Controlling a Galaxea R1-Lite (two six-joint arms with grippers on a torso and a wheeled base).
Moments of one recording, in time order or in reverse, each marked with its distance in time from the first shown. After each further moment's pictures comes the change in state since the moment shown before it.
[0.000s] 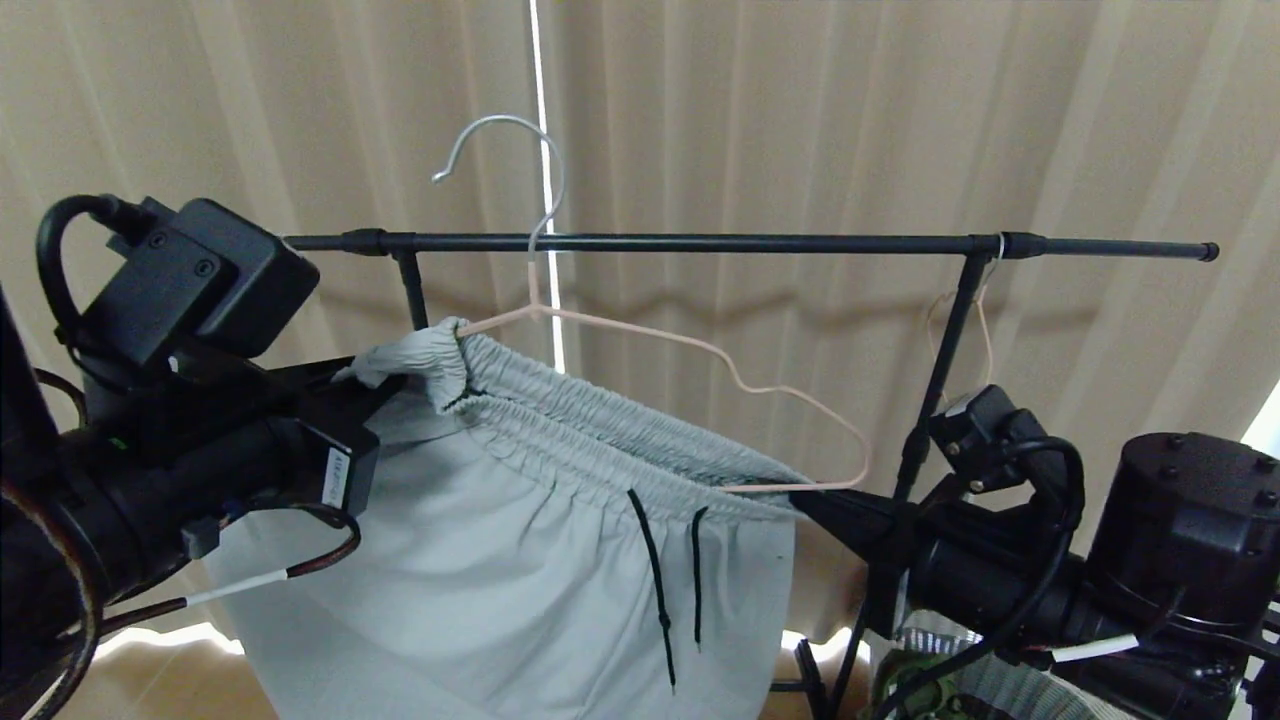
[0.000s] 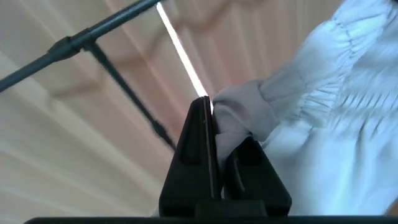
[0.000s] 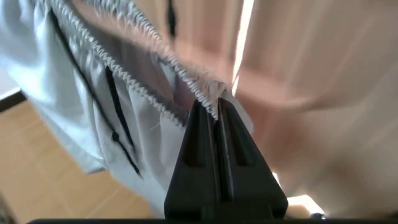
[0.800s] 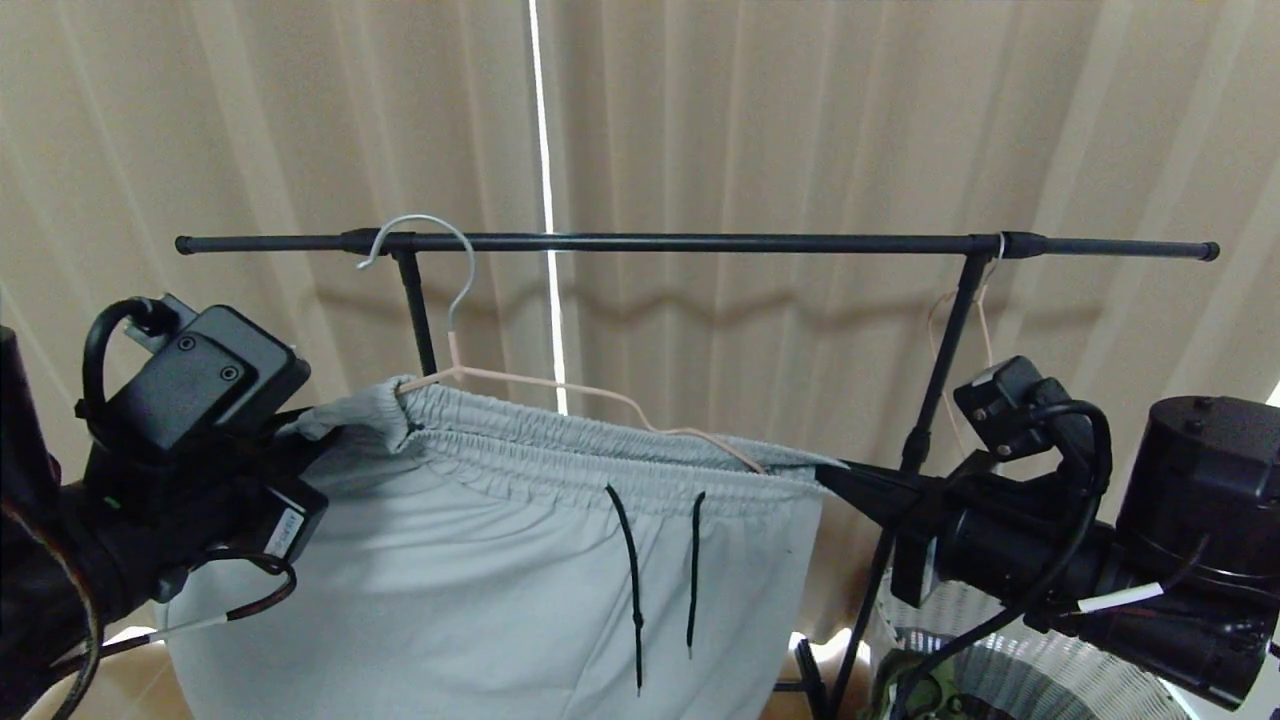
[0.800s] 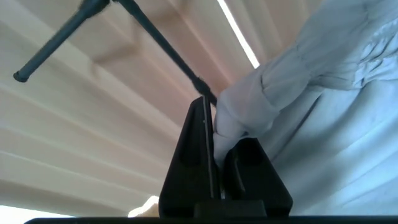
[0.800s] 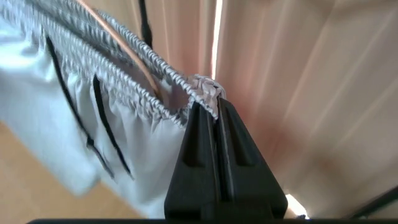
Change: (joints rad) left arm 0.165 -0.020 0.127 -0.010 -0.003 0.184; right arm -0.079 -0.052 -0.055 0.129 0.046 -0.031
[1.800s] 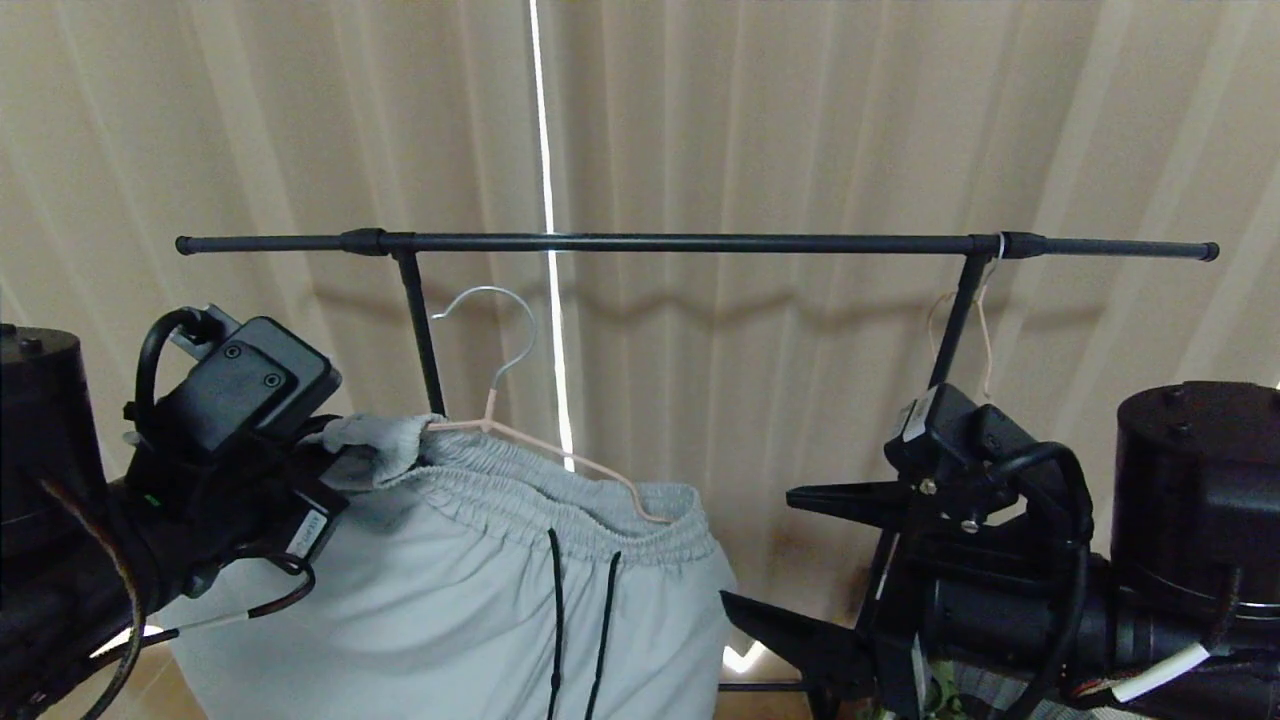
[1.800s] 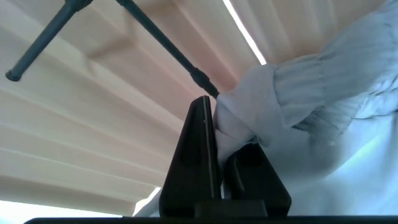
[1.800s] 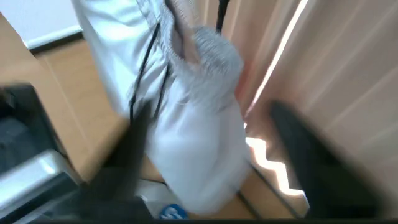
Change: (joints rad) left arm -0.018 0.045 -0.010 0.001 0.013 -0.015; right arm 0.222 -0.065 -0.160 0.374 0.042 -0.083
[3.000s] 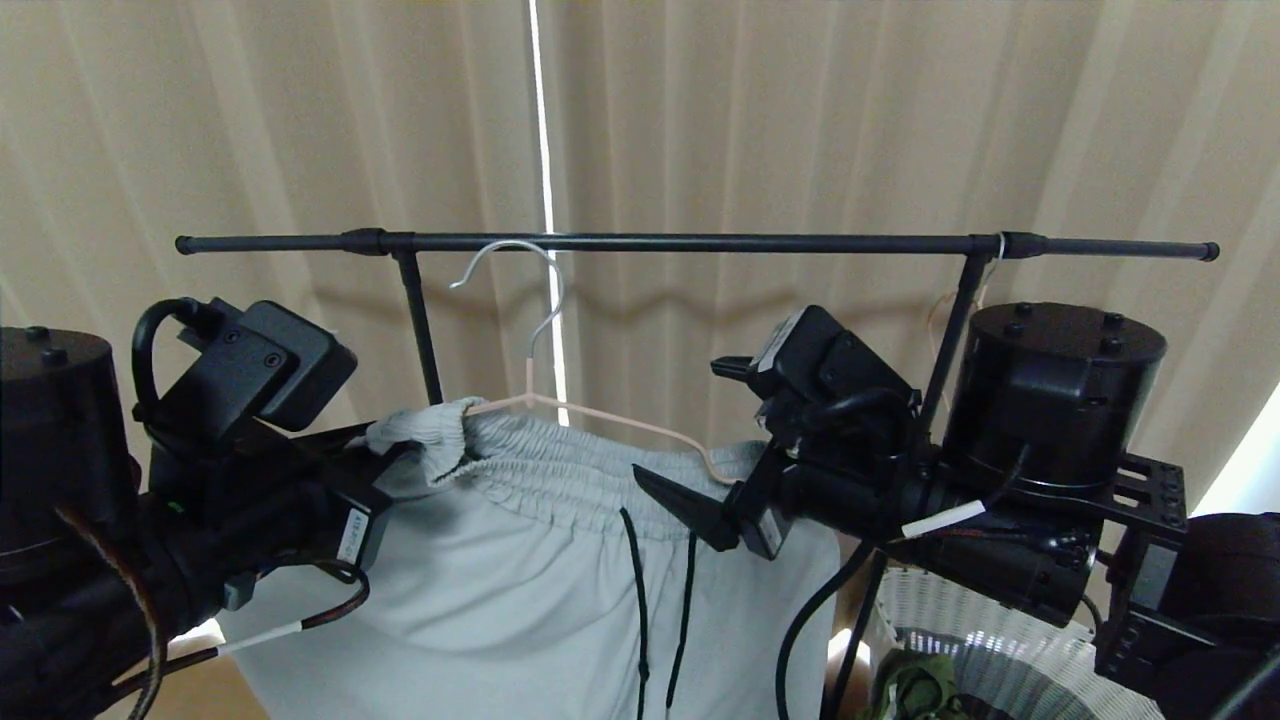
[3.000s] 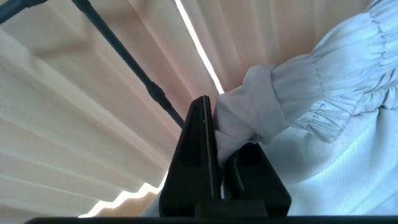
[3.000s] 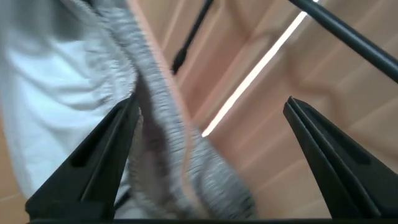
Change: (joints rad) left arm -0.131 0.008 -0.019 0.002 0.005 -0.232; right arm -0.022 0.240 -0.192 -0.273 -0.056 -0.341
